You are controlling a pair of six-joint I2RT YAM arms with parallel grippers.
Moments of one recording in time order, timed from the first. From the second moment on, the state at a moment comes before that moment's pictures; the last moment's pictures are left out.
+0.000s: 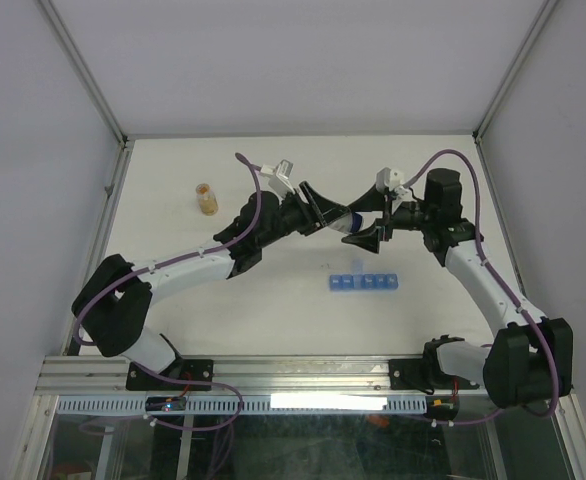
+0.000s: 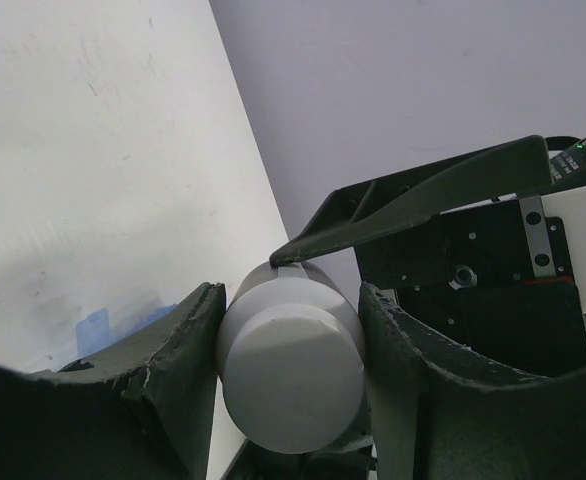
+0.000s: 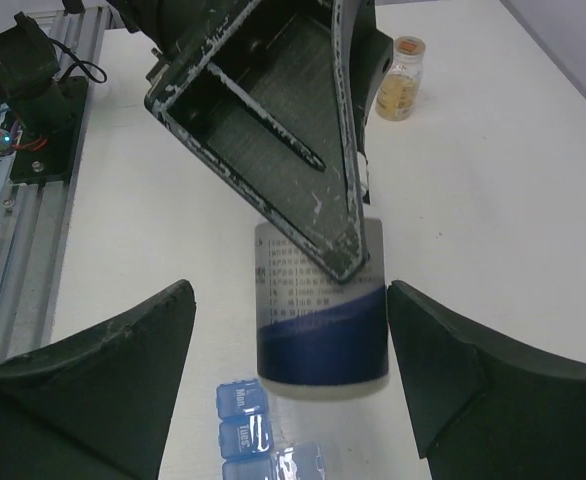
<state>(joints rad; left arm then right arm) -0.81 1.53 0.94 0.51 0.13 -1.09 0.19 1.19 0.85 -0.06 -1.21 -0.39</state>
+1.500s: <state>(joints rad) -0.83 1.55 0.96 0.51 0.19 -1.10 0.24 1.21 0.85 -0.12 -1.13 -0.47</state>
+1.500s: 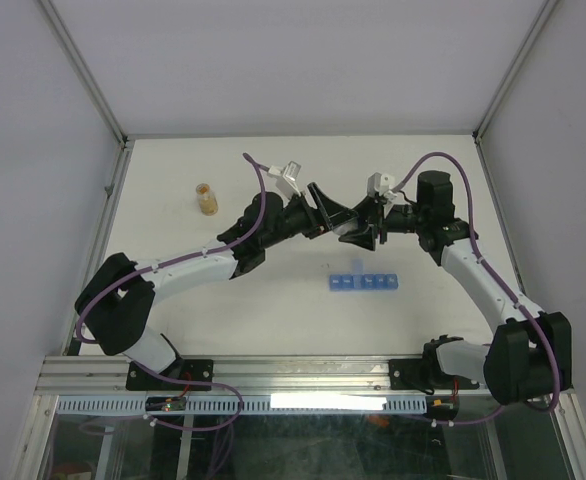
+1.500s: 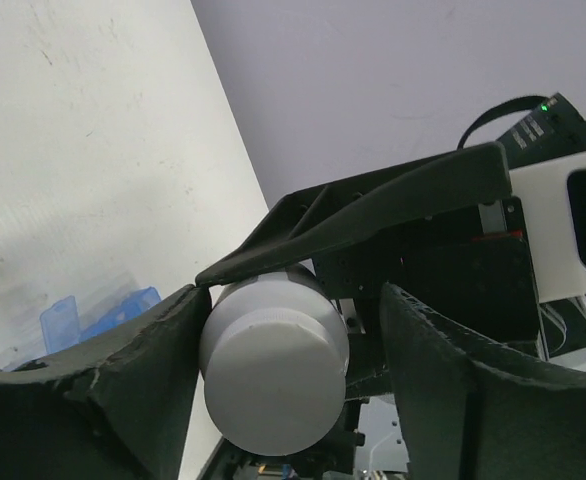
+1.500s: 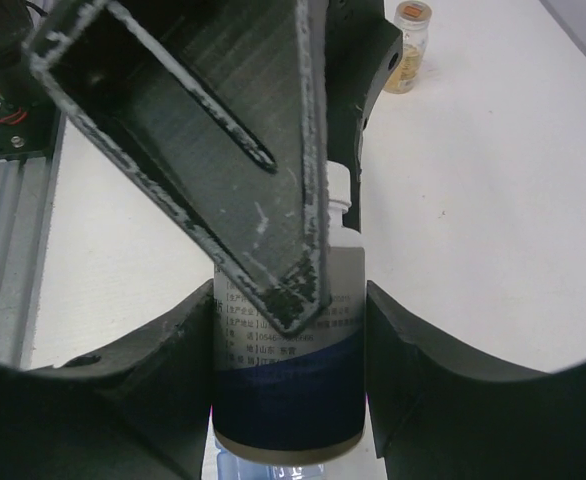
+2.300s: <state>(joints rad) -0.80 1.25 0.69 0.88 0.26 -0.78 0.15 1.21 0.86 -0.32 -1.35 -0.54</state>
